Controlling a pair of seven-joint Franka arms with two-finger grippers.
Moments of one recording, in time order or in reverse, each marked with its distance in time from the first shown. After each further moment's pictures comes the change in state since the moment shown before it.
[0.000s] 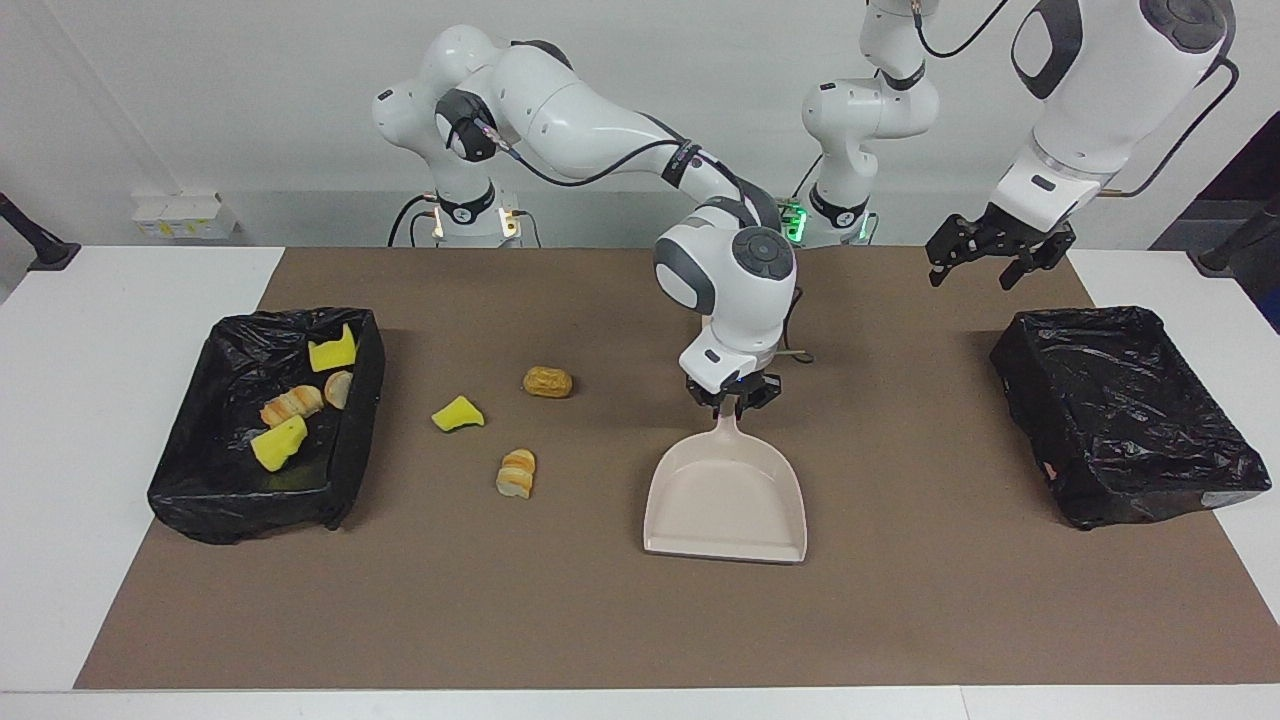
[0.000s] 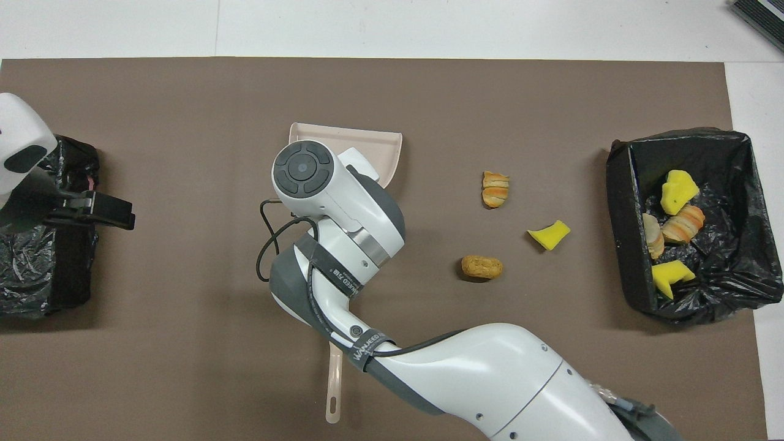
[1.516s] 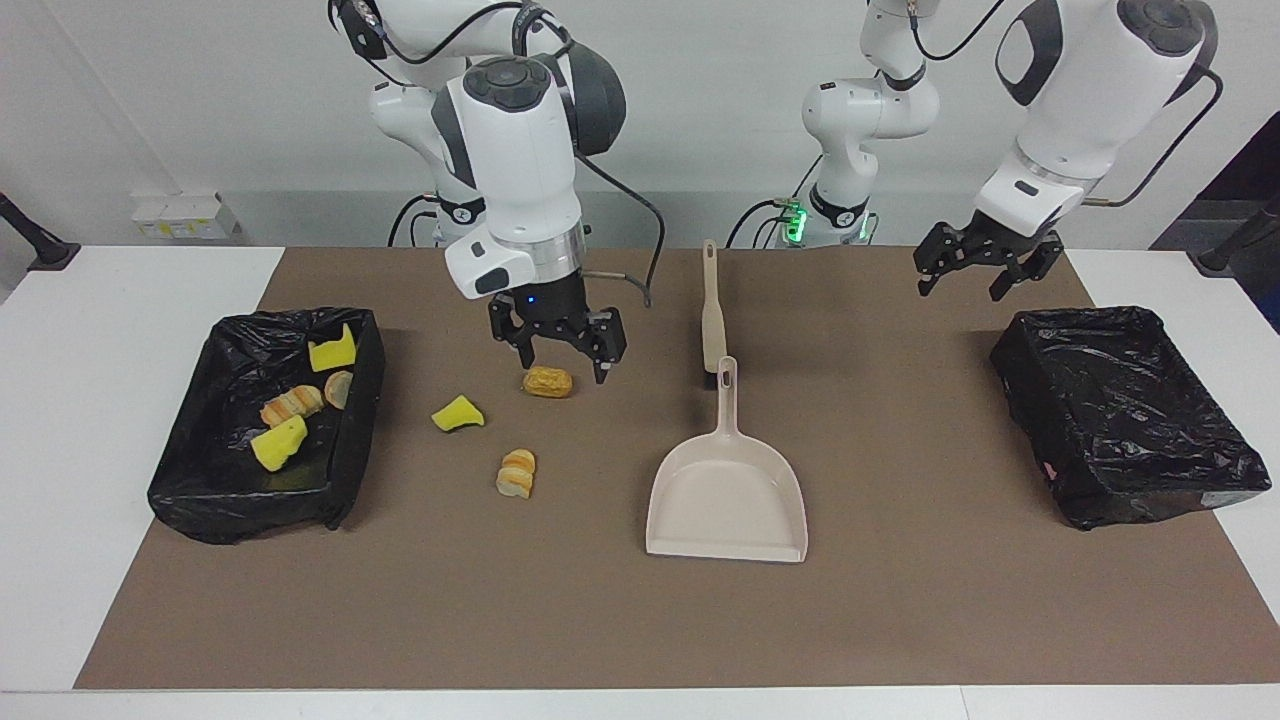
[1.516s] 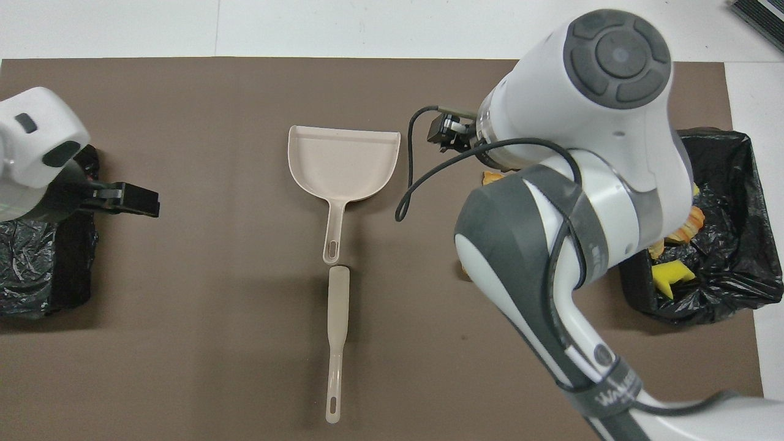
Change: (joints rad) left arm -0.053 0.023 -0.024 -0.033 -0.001 0.132 -0.028; right arm -0.314 -0.536 -0.001 -0.348 0.087 -0.064 -0.097
